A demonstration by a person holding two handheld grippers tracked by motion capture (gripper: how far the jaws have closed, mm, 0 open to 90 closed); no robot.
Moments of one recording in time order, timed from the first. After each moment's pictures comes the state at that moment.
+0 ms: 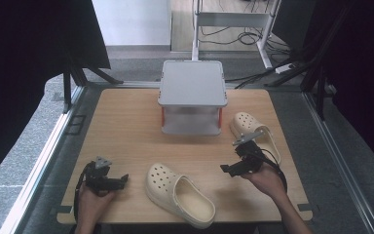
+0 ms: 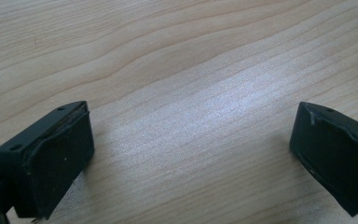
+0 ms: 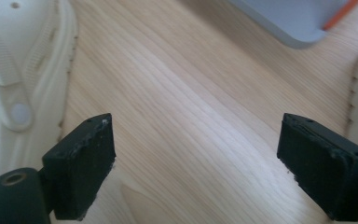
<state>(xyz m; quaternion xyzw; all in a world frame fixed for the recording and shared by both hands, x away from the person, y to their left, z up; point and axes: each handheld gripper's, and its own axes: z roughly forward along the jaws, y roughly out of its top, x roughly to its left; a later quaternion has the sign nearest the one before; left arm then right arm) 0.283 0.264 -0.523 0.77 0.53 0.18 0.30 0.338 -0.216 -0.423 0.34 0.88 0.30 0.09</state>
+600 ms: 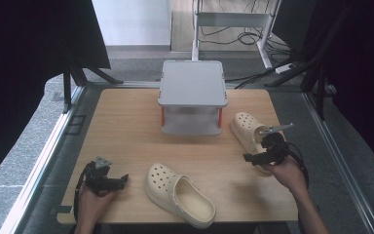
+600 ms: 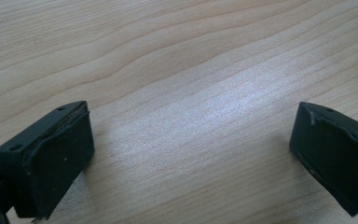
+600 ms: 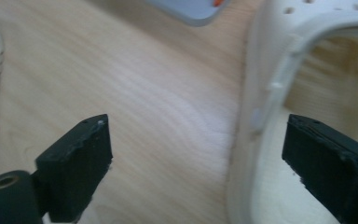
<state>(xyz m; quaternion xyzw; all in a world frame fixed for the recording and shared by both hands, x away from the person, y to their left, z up) 0.283 0.264 -0.523 0.77 0.53 0.18 0.30 0.357 -0.283 -0.414 0.44 0.84 0.30 0.12</state>
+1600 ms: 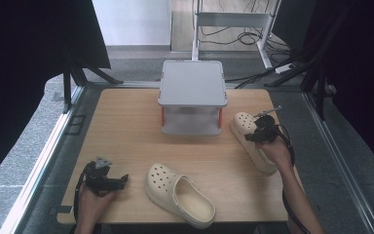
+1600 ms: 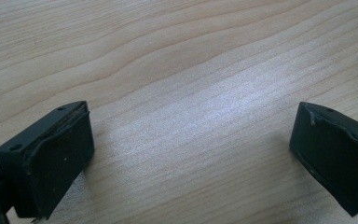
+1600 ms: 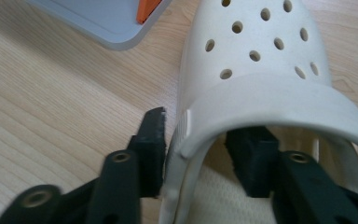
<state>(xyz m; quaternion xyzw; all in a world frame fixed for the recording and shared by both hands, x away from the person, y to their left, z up) 0.283 0.264 -0.523 0.77 0.53 0.18 0.30 0.442 -0.284 -0.441 0.47 0.83 0.26 0.13</state>
